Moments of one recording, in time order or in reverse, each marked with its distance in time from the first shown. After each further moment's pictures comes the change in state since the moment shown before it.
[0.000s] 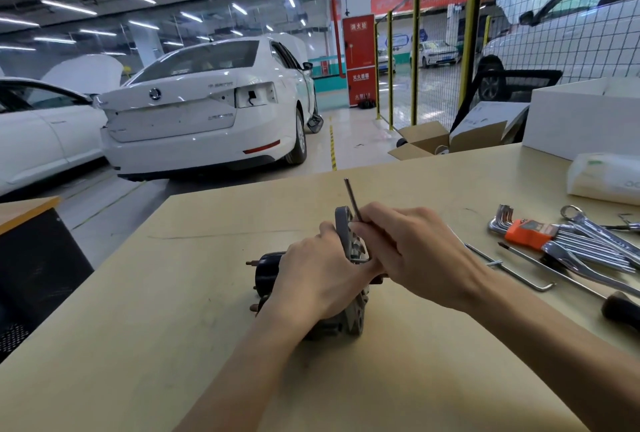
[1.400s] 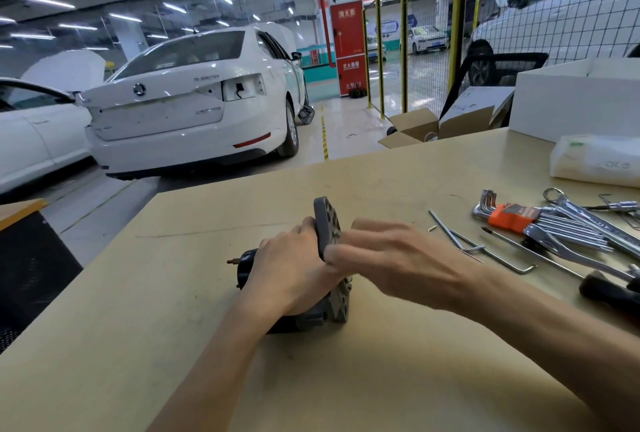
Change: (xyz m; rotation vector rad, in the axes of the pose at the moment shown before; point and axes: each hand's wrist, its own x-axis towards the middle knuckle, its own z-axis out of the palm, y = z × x) left_hand 0.000 -0.009 -0.009 0.072 -0.072 0.100; right_hand -0.013 0.018 0.002 -0.213 -0.203 -0.445
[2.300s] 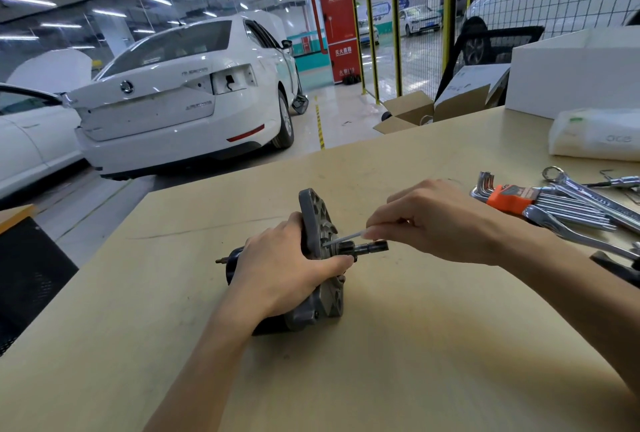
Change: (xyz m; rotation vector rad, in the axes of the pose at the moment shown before) left_hand -0.003 -0.006 0.001 -0.148 0.035 -0.107; right_hand -0.019 0.028 -0.029 0.219 -0.152 0.486
